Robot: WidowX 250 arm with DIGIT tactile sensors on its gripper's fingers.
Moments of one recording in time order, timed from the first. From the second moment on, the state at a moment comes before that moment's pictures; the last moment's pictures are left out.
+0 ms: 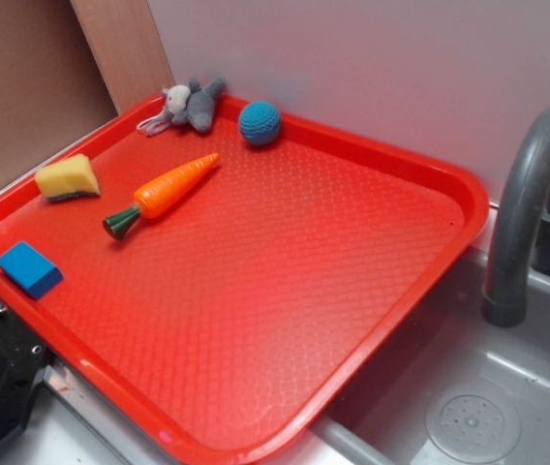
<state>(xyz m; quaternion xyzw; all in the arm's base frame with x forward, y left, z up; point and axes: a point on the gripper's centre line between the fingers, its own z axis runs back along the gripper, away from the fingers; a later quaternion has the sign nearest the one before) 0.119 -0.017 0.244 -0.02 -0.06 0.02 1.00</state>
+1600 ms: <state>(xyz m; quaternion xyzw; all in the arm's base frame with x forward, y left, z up) 0.226 0.036 0.036 0.02 0.07 0.09 0.99</state>
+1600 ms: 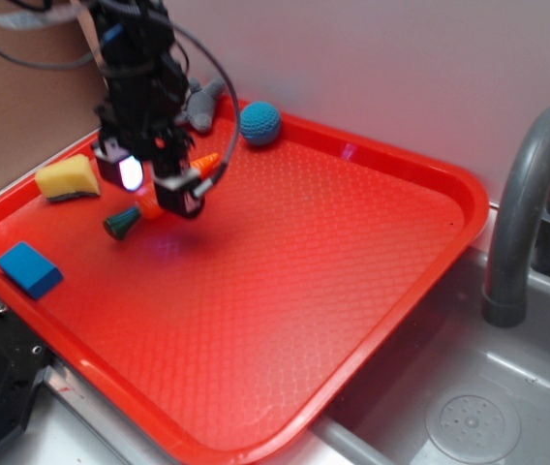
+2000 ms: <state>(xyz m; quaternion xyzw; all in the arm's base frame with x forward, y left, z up) 0.234 0.050 0.025 0.06 0.08 0.09 0.99</state>
